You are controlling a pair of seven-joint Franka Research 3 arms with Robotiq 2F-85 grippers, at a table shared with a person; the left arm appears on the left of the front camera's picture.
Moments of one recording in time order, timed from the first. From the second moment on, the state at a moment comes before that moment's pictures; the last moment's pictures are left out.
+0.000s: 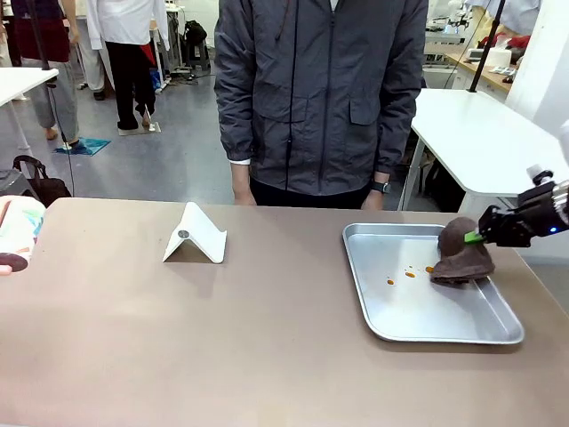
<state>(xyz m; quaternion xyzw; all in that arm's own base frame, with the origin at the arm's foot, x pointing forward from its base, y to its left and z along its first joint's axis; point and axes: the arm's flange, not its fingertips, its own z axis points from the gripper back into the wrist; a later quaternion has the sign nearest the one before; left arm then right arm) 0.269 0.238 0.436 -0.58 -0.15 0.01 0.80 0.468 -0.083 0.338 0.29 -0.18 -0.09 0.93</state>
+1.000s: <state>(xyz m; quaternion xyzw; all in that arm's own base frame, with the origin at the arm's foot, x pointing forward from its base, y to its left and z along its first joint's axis) 0.269 0.239 0.436 -0.58 -0.15 0.01 0.80 0.481 -0.003 0.288 0.29 -0.11 -0.02 0.95</state>
